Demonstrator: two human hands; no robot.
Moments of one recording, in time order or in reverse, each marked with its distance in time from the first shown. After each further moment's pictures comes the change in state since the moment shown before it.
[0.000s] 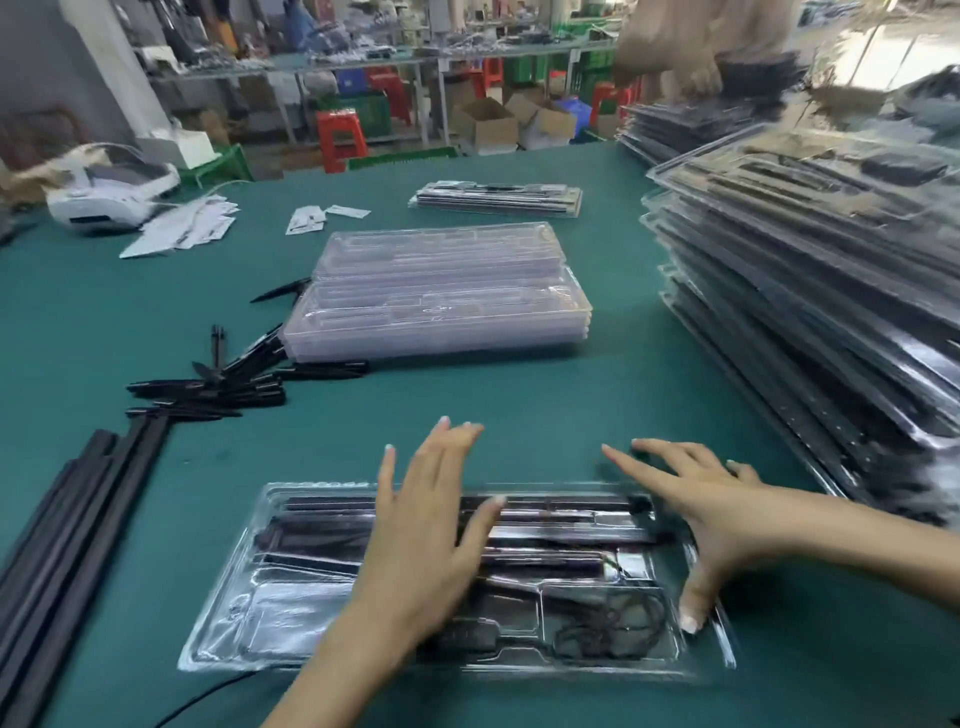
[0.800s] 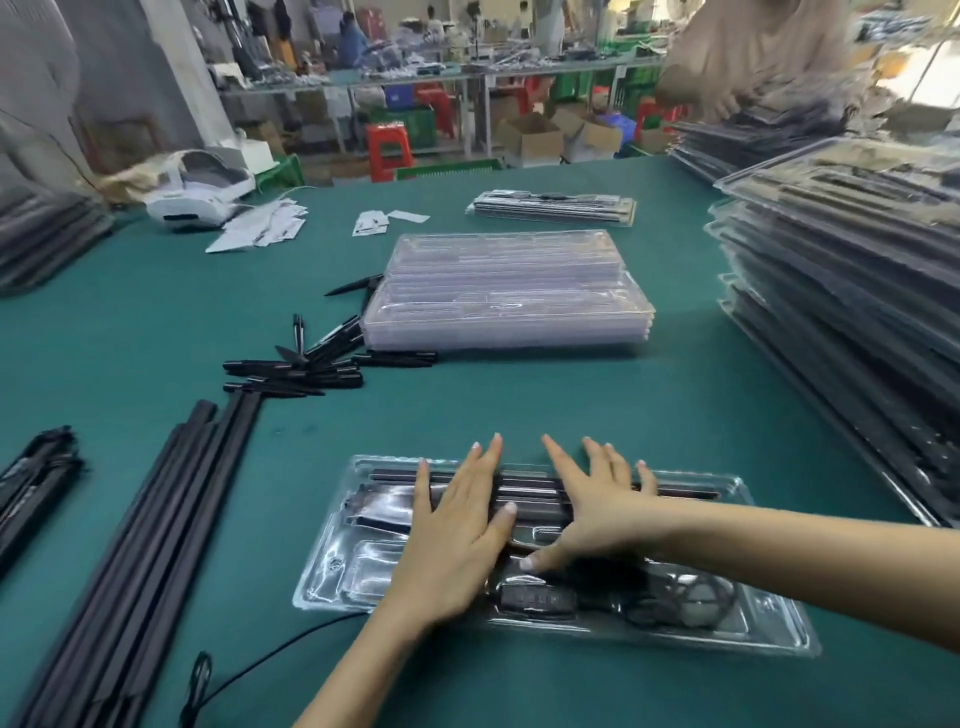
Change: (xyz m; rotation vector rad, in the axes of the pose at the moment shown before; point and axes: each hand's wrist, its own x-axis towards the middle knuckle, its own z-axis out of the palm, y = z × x) left_hand -0.025 -0.047 -0.006 -0.024 -0.245 -0.090; right_hand 0.040 -0.142 0.008 0.194 0.084 0.054
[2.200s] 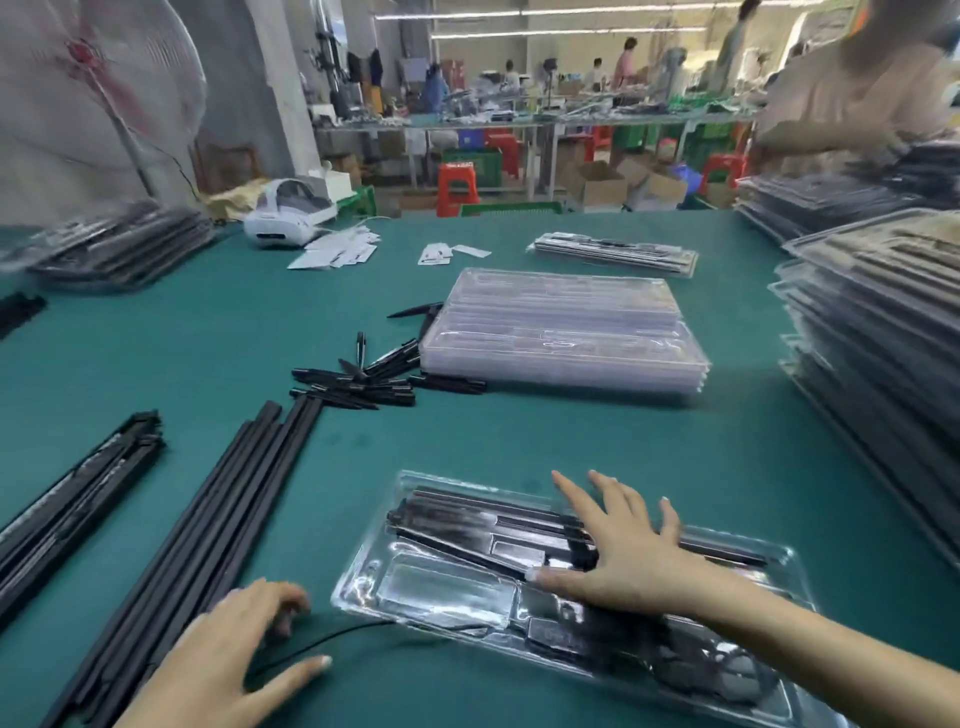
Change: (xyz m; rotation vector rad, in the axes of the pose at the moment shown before) left_hand -0.151 -0.095 -0.075 0.100 0.255 -0.244; right_hand 0.002 -0.002 0.006 -0.039 0.120 -0.251
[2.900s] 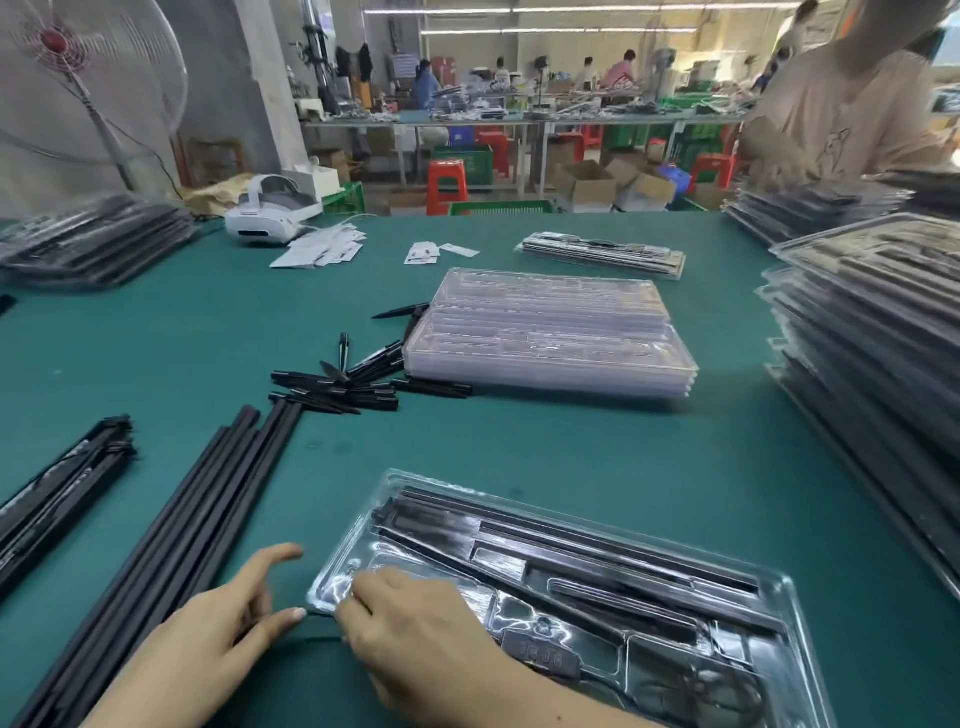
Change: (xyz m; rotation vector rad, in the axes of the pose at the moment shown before) left_hand 0.021 0.008 -0.003 -0.053 -0.111 -0.050; right_hand -0.006 -0.125 0.049 -0.463 0.430 -0.614
